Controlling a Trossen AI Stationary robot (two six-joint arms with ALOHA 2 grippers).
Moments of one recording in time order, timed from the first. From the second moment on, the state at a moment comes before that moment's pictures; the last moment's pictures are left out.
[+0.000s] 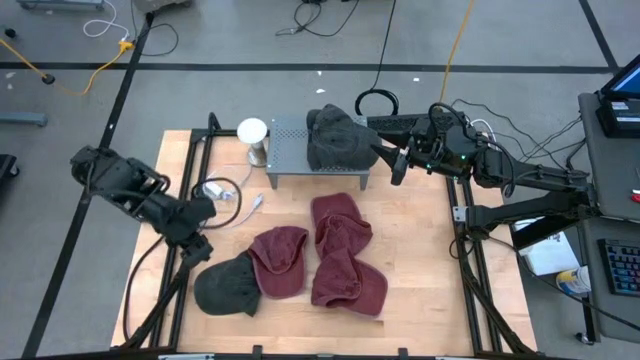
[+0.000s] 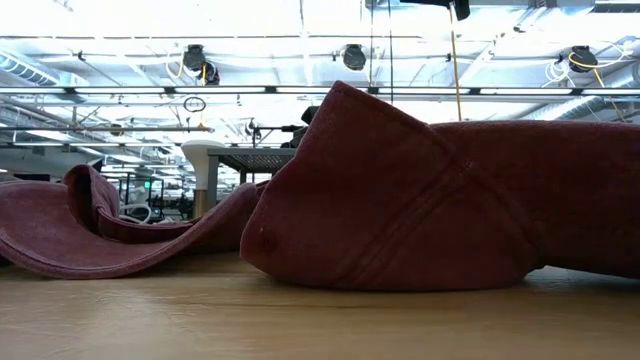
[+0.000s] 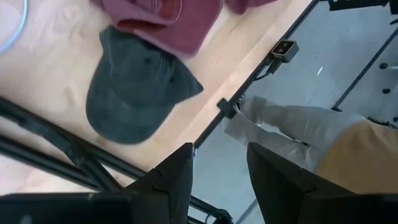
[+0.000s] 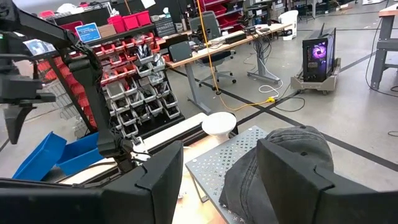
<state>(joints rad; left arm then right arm) -0.53 1.26 1.75 -1.57 0.16 -1.36 -0.16 1.00 1.10 -0.21 0.28 0.30</state>
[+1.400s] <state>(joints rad) -0.82 1.67 1.54 -1.56 -0.02 -1.82 -0.16 1.00 1.10 -0.21 0.23 0.27</state>
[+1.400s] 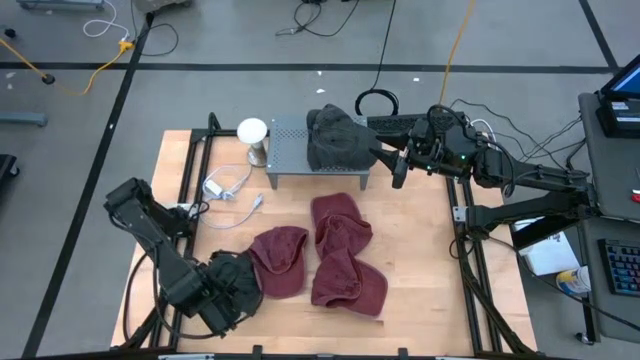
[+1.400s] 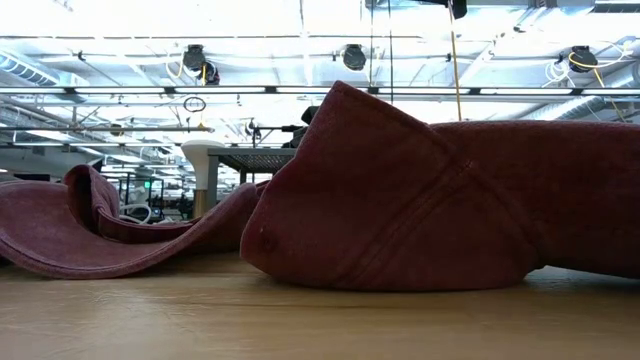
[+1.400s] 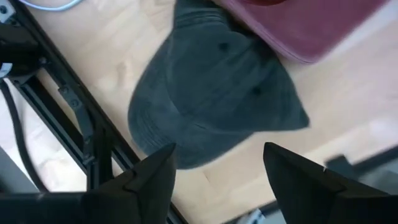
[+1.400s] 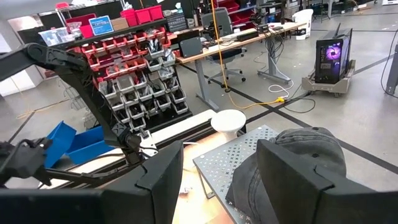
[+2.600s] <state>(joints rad) -0.76 1.67 1.10 -1.21 0.05 -1.79 -0.16 1.00 1.10 -0.23 0.23 0.27</state>
